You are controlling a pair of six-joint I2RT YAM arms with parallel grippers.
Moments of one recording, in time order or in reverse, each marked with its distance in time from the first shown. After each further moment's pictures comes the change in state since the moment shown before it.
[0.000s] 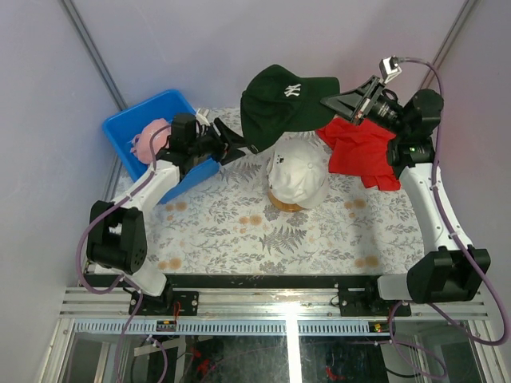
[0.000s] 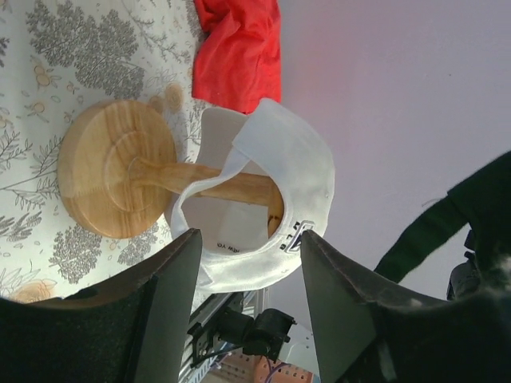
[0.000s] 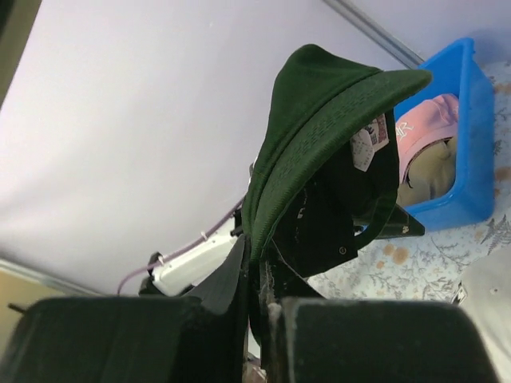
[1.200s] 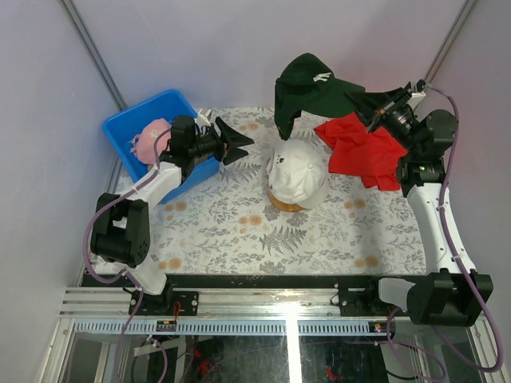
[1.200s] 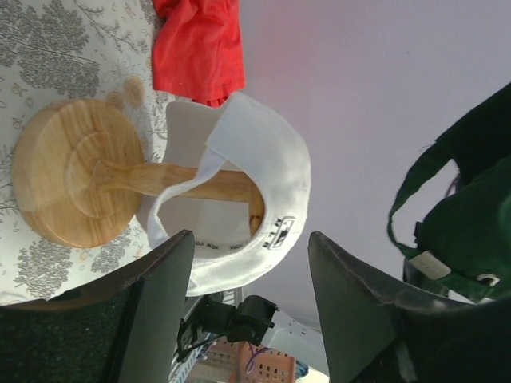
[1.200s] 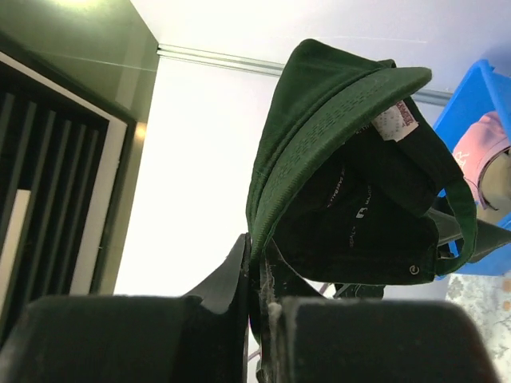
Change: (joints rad) left arm 0.027 0.048 -0.065 0.265 0.124 -0.108; right arm -0.092 -0.154 -0.195 0.045 0.257 0.483
